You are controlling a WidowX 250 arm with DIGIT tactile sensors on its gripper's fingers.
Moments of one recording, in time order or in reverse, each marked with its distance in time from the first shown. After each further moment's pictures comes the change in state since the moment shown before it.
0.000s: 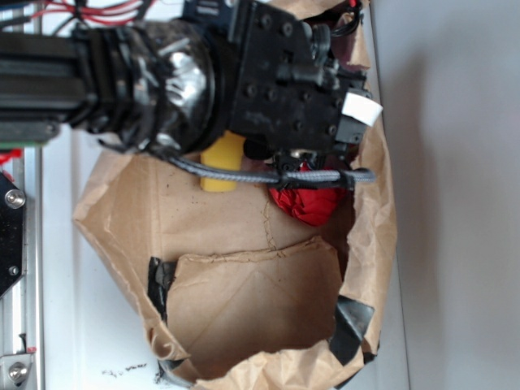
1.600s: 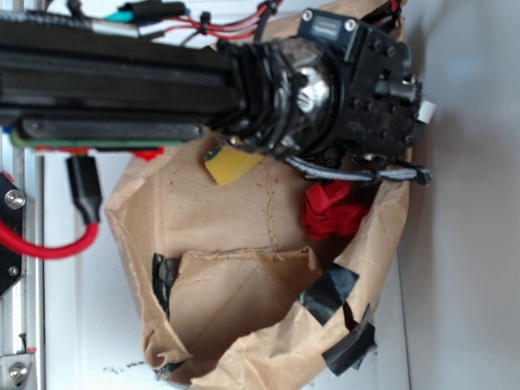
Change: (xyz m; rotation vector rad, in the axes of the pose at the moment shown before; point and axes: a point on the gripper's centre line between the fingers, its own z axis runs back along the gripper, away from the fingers) arm 0.018 0.009 -0.038 0.057 0.108 0.085
